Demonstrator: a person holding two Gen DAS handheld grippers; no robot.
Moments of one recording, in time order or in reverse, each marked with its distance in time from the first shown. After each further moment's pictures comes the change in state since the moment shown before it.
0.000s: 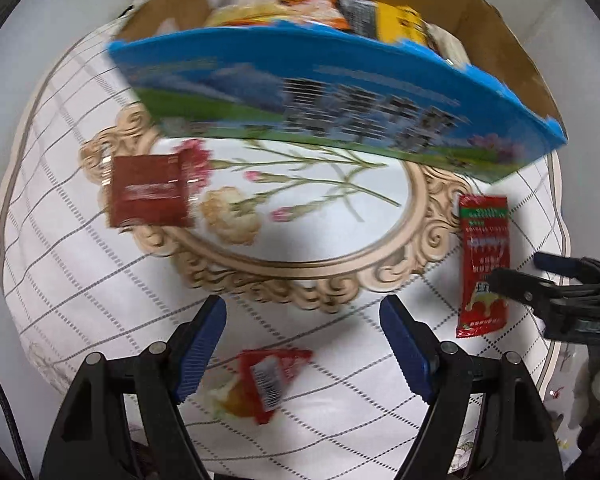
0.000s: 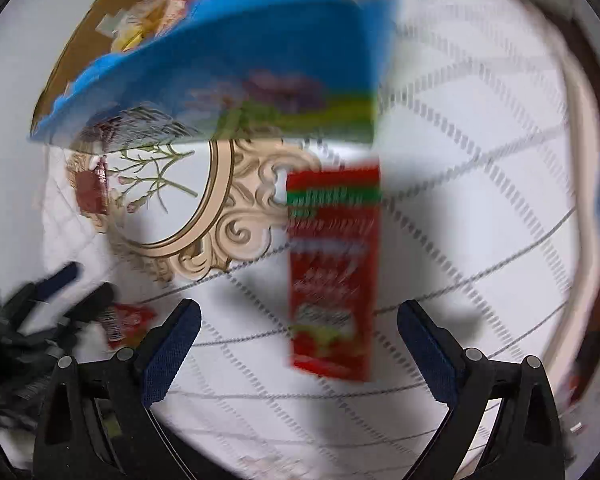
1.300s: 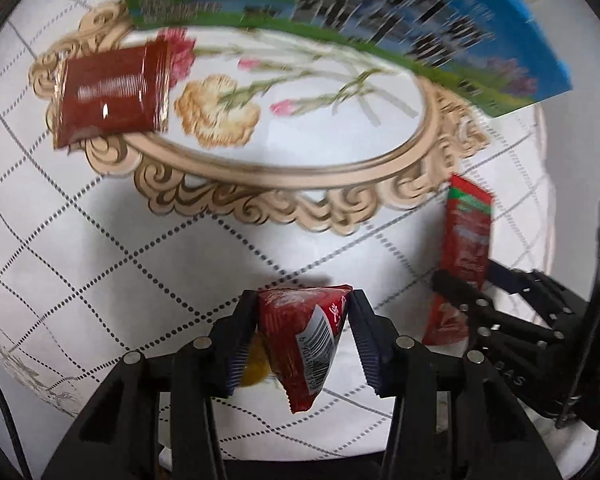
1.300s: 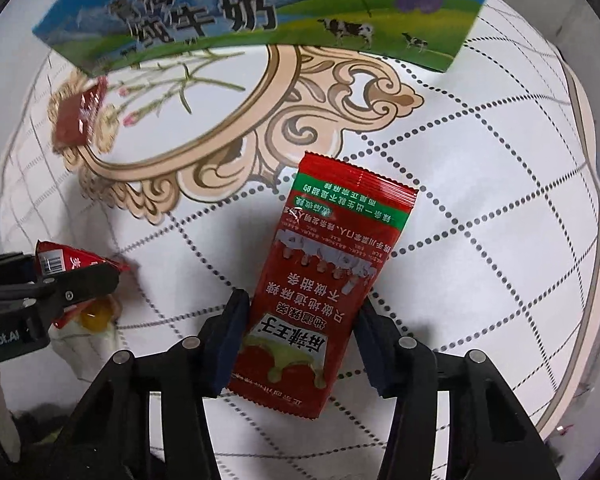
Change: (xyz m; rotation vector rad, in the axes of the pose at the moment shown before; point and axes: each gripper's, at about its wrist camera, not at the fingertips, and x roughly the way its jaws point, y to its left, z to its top) left arm 0.048 0.034 -0.055 0.034 0.199 -0.197; right arm 0.037 0.064 -0.078 -0.008 -0.062 -0.078
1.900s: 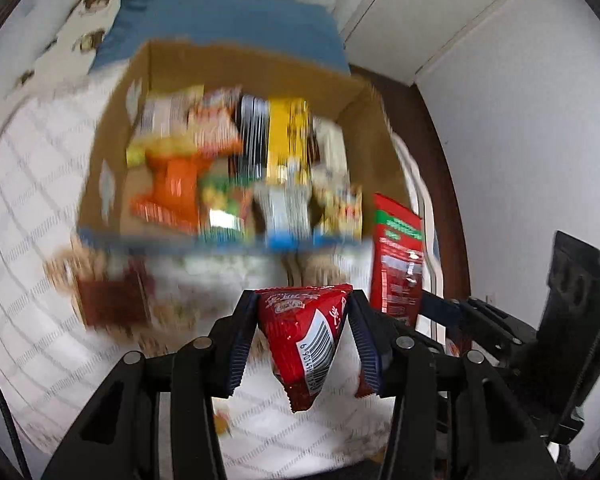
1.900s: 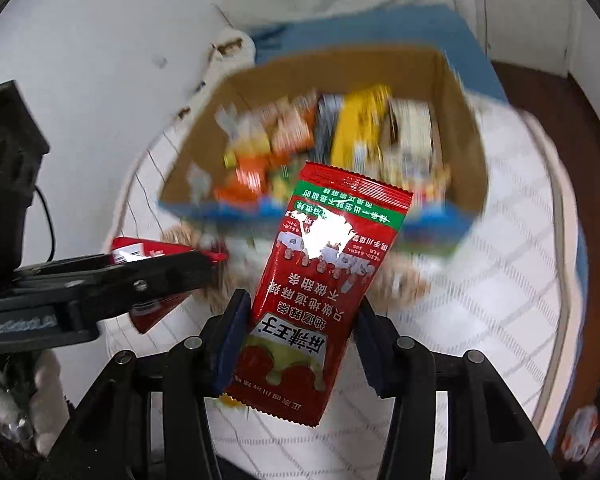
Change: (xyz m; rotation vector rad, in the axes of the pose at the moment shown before) left arm -0.154 -0.055 0.106 0.128 -0.249 -0.160; right arm -0.158 0.009 0.092 0.011 -0.296 0.209
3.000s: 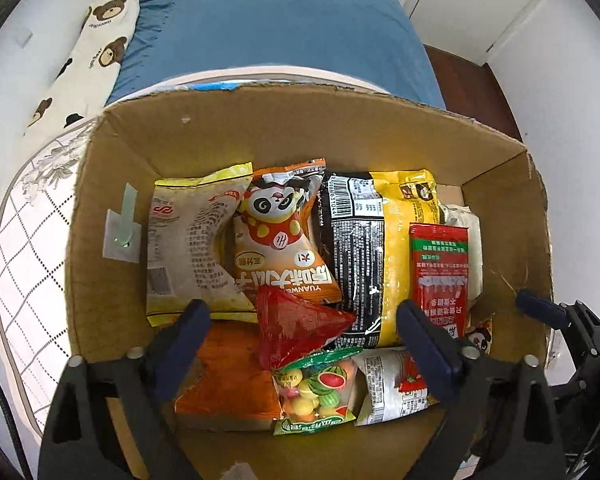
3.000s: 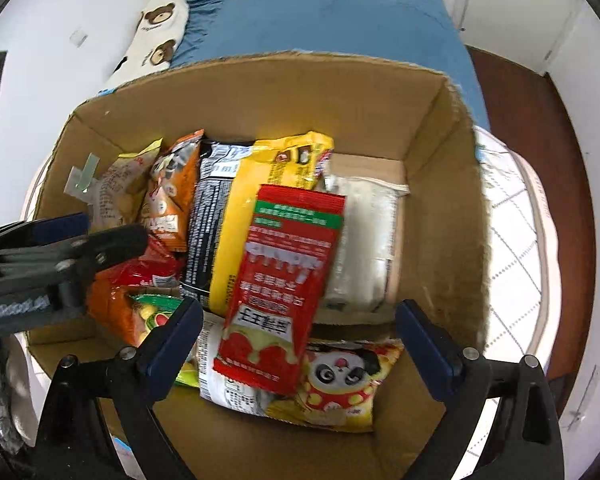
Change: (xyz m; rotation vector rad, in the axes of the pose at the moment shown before) left arm 0.130 0.053 0.156 0.002 0.118 0.274; right arm 0.147 -0.067 0.157 0.030 0.173 -0.248
